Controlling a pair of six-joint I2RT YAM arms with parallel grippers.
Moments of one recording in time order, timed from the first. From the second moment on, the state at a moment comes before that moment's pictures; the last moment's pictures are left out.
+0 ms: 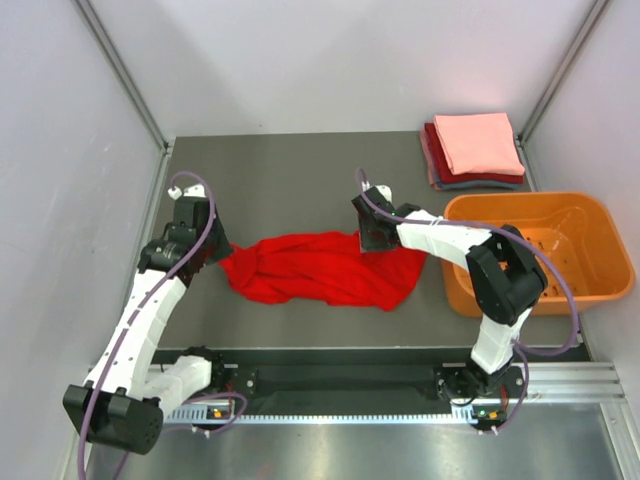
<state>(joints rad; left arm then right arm) -0.19 1.00 1.01 -0.82 -0.14 -0.47 0.67 1.79 1.22 -0.49 0.27 0.51</state>
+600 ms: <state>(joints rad) -0.12 1.39 1.57 -0.83 -0.32 -0.48 0.66 1.92 1.87 -0.58 0.57 0.19</state>
